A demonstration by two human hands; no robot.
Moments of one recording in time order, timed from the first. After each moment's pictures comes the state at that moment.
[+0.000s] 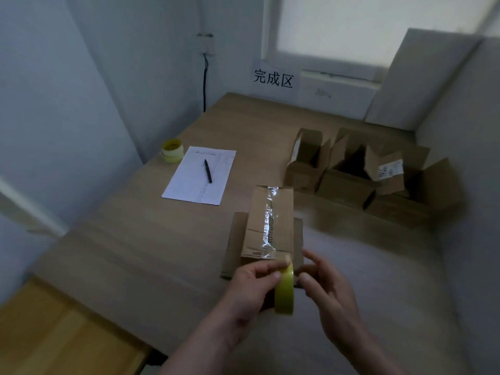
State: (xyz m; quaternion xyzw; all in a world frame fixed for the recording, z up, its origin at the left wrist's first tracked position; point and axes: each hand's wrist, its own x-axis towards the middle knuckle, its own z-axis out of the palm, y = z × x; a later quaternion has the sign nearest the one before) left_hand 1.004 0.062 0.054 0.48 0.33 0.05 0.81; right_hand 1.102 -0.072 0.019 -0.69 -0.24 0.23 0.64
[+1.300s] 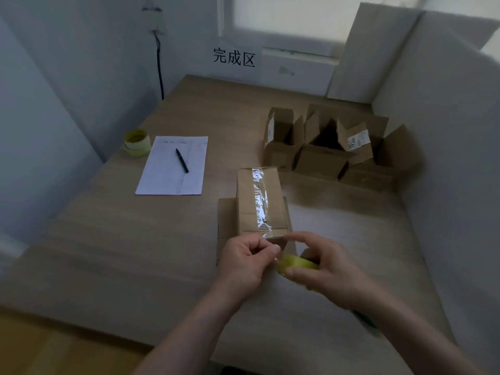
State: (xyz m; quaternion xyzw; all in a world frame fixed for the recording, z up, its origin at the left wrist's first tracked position) left_hand 0.990 0.100 0.050 0.68 0.21 0.11 0.69; right_hand 1.080 -0.063 0.082 -0.80 -0.29 0.28 0.44
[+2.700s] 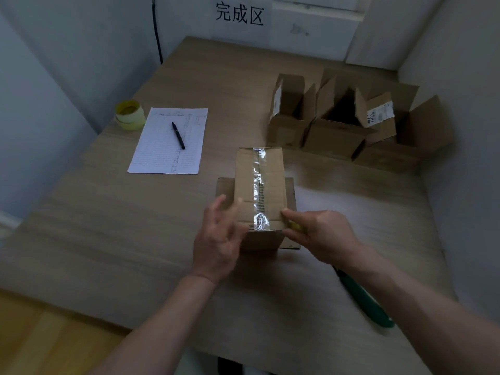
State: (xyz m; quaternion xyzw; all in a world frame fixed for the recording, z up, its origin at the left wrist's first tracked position) left_hand 1.013 0.144 -0.033 0.88 0.20 0.24 0.36; right_hand 1.171 -0.043 -0.008 -0.85 -0.51 0.00 0.13
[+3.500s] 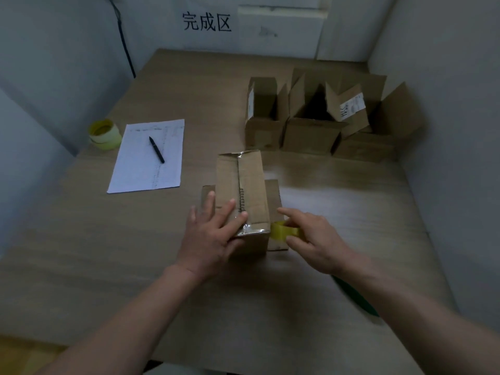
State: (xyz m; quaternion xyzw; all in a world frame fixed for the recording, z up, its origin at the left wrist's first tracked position) left_hand 1.038 0.163 -0.022 1.00 0.03 0.05 0.07; right_hand 1.164 -0.068 -0.014 -0.86 -0.39 0.16 0.29
